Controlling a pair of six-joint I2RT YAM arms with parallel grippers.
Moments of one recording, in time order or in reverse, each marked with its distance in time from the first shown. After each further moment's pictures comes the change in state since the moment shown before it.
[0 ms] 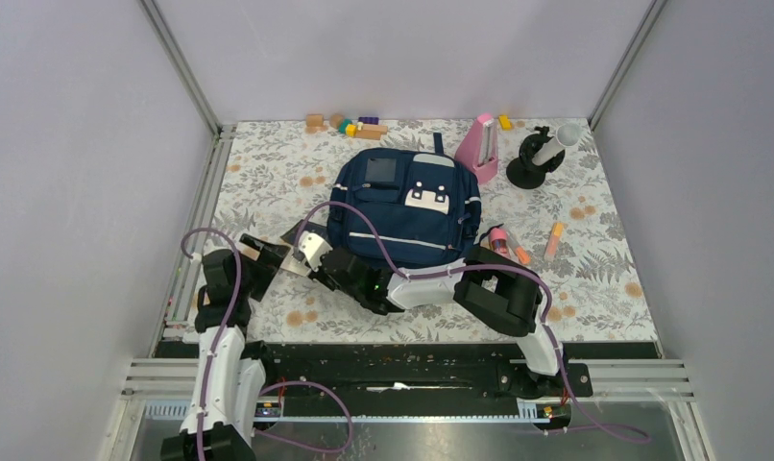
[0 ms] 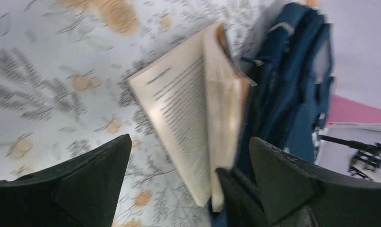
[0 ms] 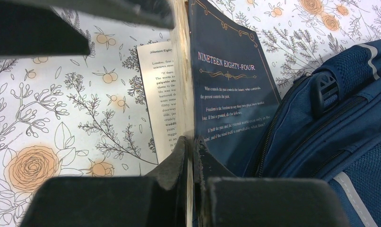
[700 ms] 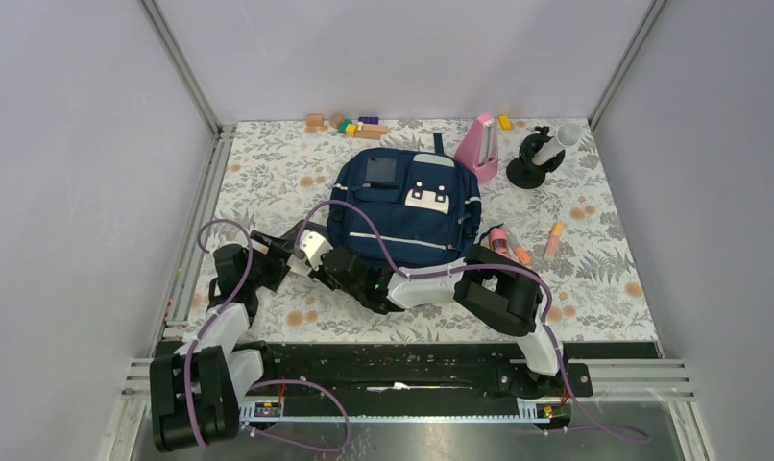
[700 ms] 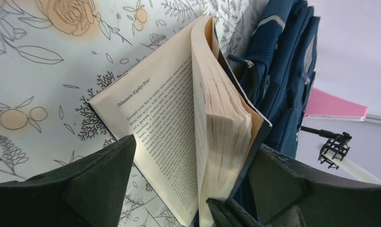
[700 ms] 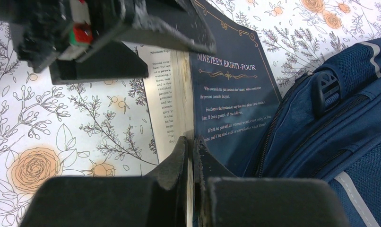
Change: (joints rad) left arm -0.017 0.344 -0.100 0.528 0.134 -0.121; right arm -0.003 0.000 0.000 0.002 -0.005 0.018
